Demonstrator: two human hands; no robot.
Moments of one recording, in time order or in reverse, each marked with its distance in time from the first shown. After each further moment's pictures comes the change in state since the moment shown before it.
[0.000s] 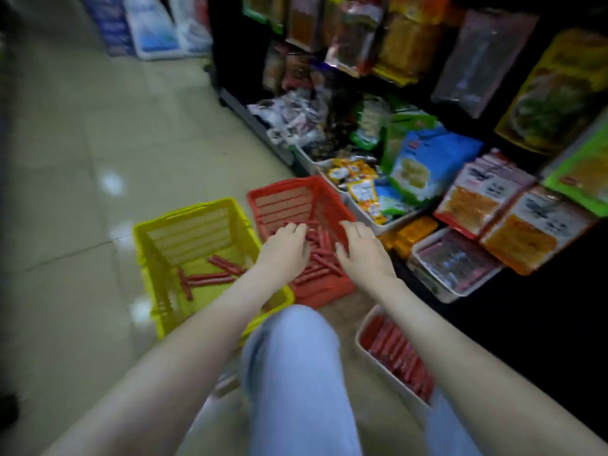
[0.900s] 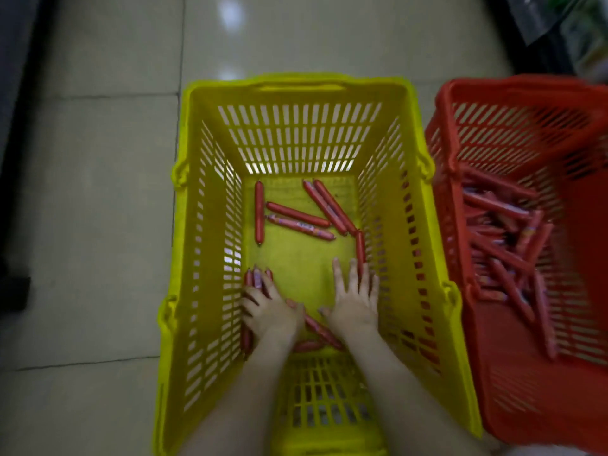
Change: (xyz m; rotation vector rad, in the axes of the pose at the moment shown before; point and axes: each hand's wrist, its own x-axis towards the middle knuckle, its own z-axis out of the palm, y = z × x) left_hand -0.049 -0.295 0.317 -0.043 -0.480 -1.416; right_hand 0.077 -0.074 0.465 -0.275 -0.842 -0.156
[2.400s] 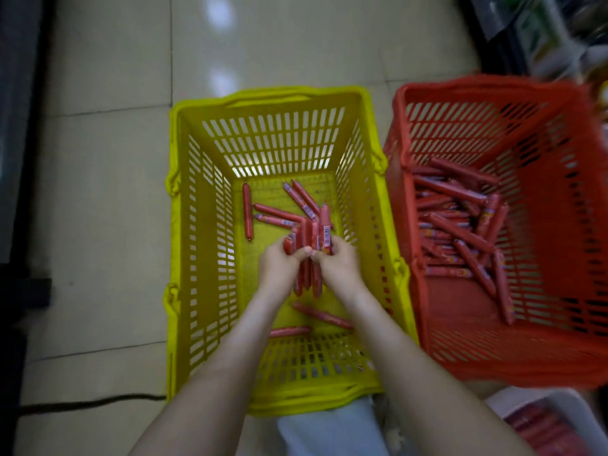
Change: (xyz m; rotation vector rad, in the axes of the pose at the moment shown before) left_hand -0.050 0.037 -0.097 -0.877 0.009 0.364; right_hand -0.026 -0.002 -0.091 1.275 0.124 0.134
